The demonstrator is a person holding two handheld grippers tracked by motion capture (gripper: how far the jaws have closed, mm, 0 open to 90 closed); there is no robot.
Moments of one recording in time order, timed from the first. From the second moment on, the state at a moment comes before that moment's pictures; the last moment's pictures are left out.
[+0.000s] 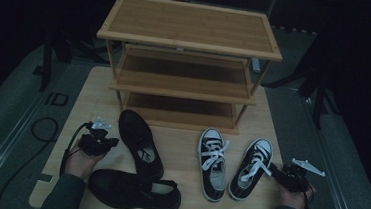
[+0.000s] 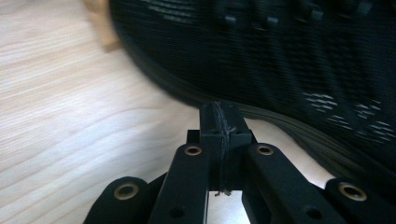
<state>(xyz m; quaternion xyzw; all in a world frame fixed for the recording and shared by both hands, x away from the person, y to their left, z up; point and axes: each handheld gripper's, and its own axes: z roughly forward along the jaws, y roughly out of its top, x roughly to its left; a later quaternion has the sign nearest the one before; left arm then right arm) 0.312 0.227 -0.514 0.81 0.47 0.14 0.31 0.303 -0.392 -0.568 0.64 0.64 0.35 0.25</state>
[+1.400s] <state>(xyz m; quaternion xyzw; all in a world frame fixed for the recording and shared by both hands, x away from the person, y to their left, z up) 0.322 0.160 -0.498 0.88 0.37 0.11 0.29 0.303 -0.392 -0.568 0.64 0.64 0.35 0.25</state>
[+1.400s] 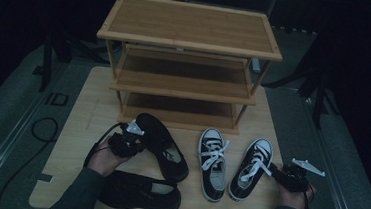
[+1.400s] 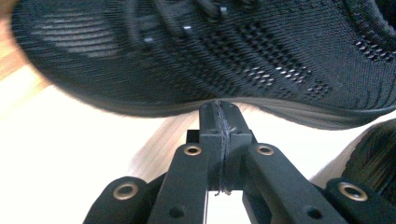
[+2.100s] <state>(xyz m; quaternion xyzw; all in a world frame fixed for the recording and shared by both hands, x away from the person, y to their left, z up) 0.308 0.213 -0.482 0.83 0.43 0.13 0.33 0.303 -0.392 -0.568 0.64 0.64 0.35 0.25</state>
